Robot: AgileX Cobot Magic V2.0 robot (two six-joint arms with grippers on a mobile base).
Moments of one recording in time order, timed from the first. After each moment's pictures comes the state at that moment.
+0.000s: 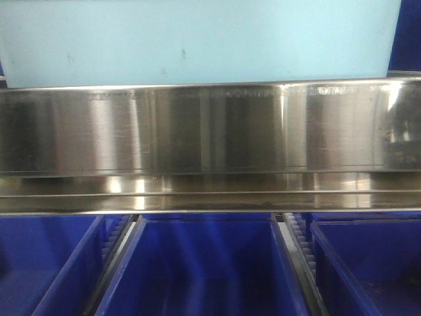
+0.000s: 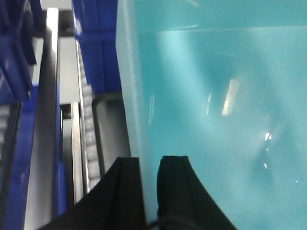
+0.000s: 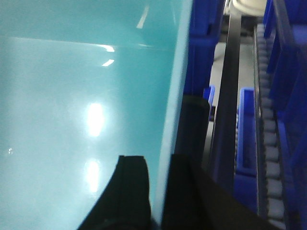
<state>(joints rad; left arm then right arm) -0.25 1.52 -1.93 -0.03 1.05 -0.10 0.39 1.53 -1.95 0.04 1.04 0.12</state>
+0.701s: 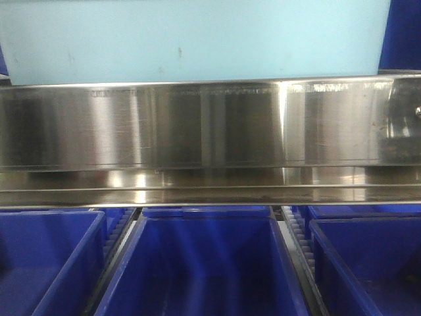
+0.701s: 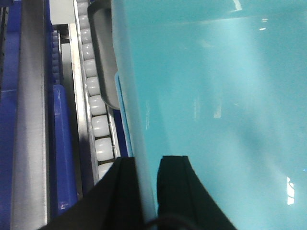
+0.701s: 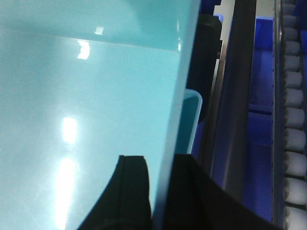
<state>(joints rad) -0.25 1.53 -1.80 -0.05 1.16 -0.10 0.39 1.52 -1.74 0.08 1.05 0.12</state>
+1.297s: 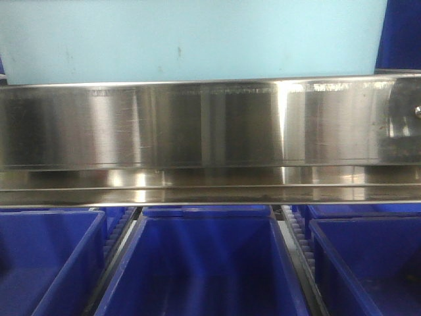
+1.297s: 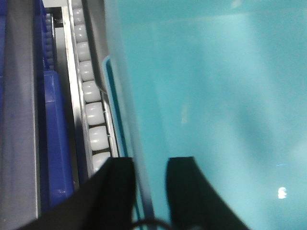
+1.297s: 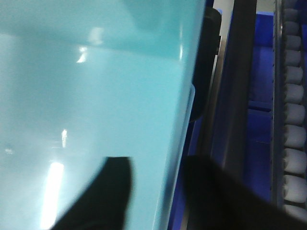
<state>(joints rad) -0.25 1.55 -1.76 -0.06 1.16 -0.10 0.39 1.52 -1.71 0.07 1.03 0.12</state>
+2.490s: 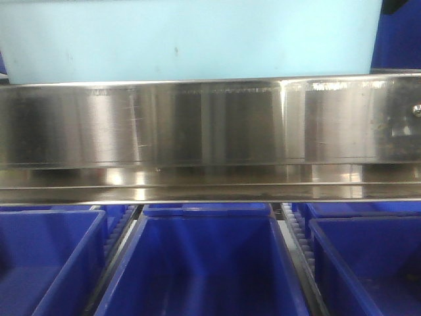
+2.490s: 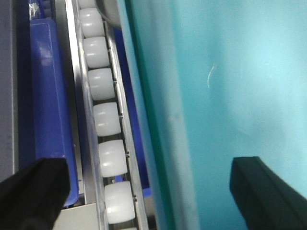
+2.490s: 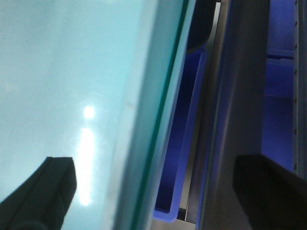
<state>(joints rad) -0.25 1.51 -1.42 -0.06 0.97 -0.09 0.39 1.48 -1.39 0.09 0.89 0.14</state>
